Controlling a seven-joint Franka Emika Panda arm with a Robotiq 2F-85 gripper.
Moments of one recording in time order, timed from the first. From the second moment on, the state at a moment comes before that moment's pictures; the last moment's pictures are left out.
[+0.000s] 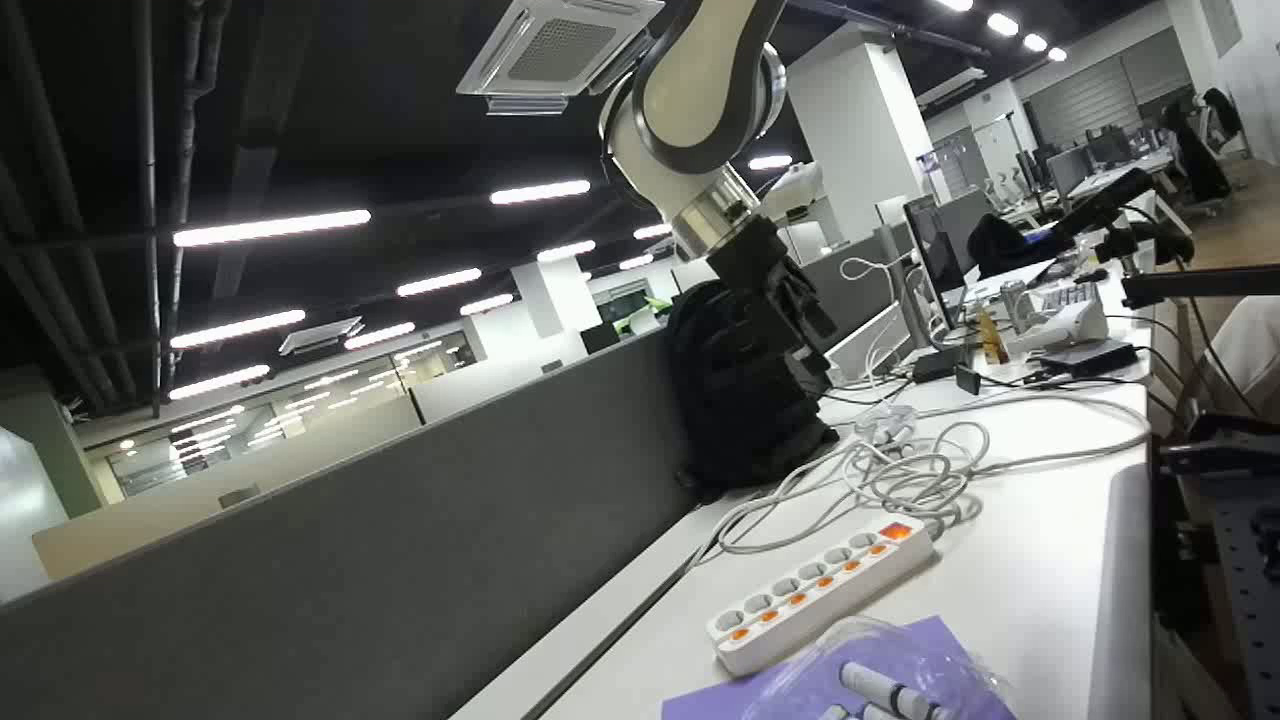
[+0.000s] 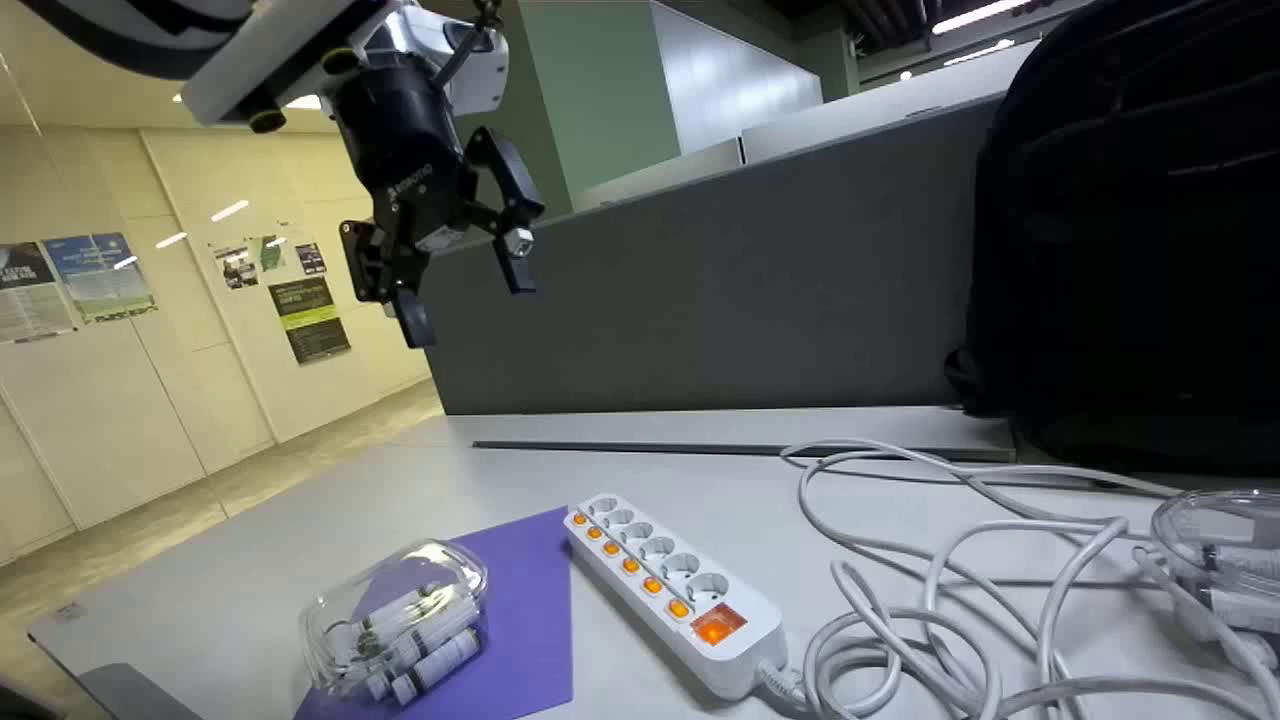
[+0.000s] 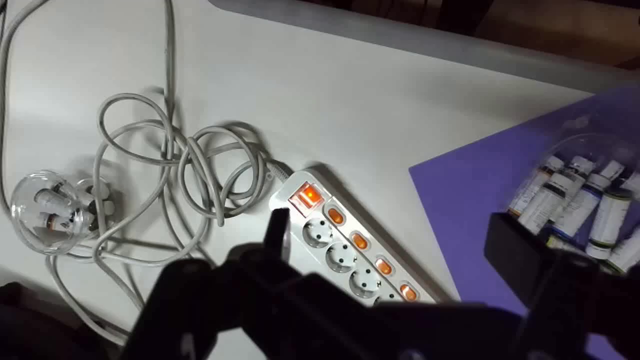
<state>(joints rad) -0.02 -0.25 0.04 -2.39 -0.27 1.95 -0.09</state>
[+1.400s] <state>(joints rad) -0.01 -0.18 0.05 -2.41 -0.29 2.11 -0.01</state>
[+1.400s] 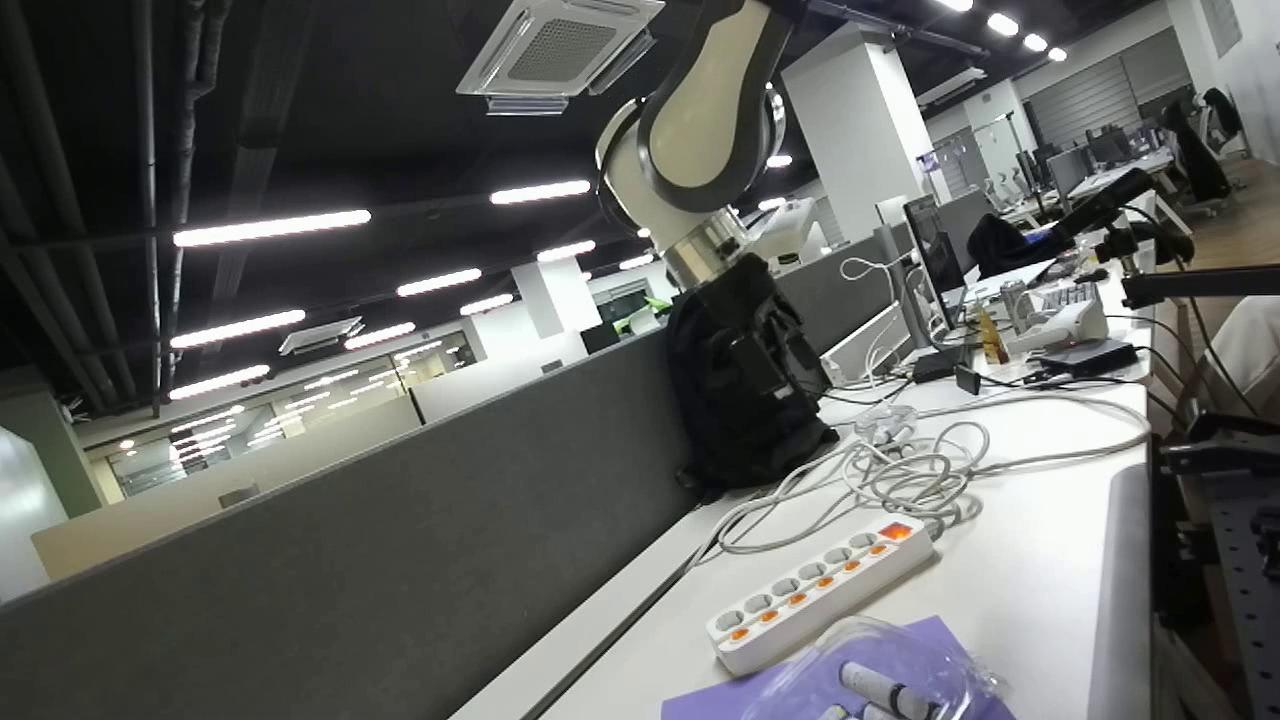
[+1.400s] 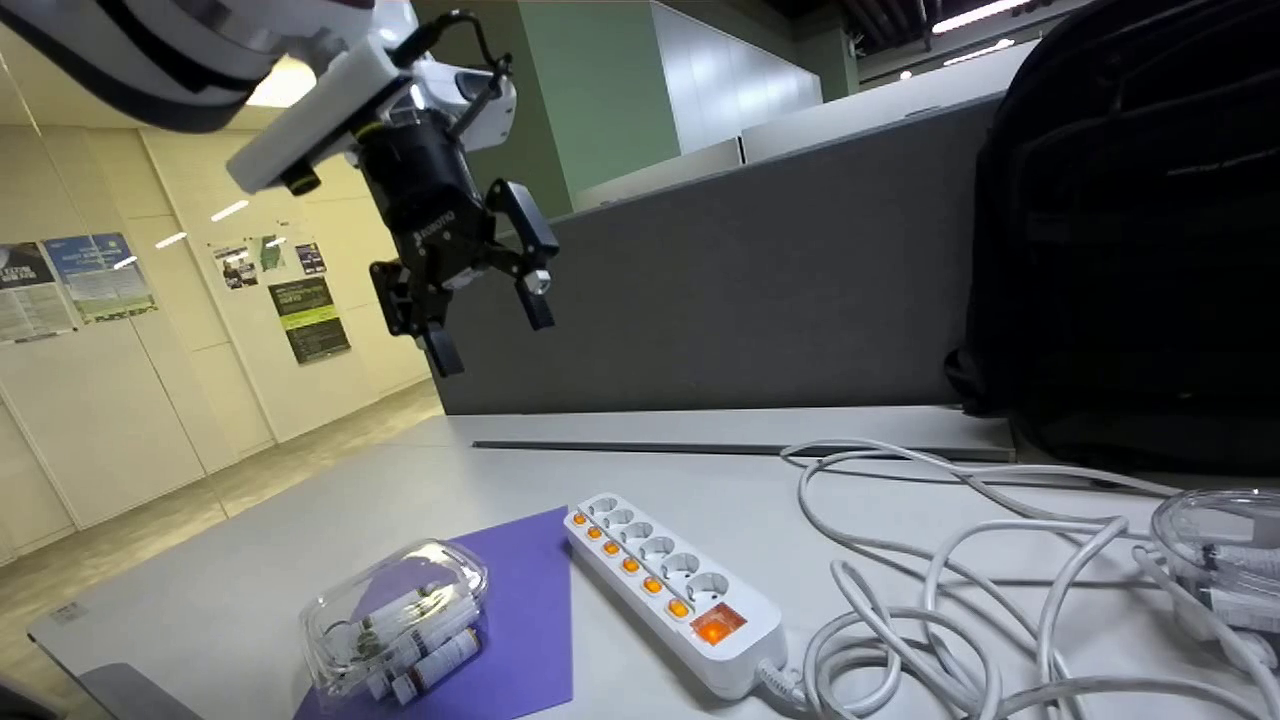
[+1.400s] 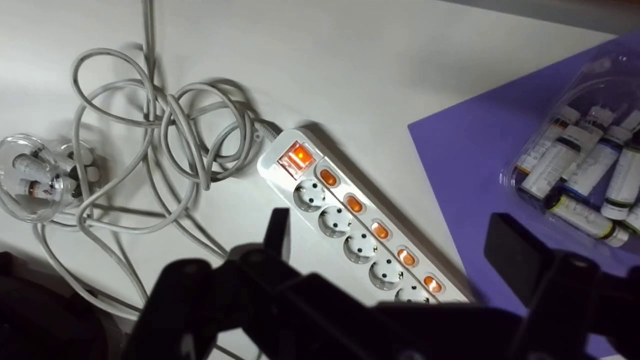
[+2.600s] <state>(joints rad) 0.05 0.23 0.02 -2.34 -0.37 2.48 0.29</state>
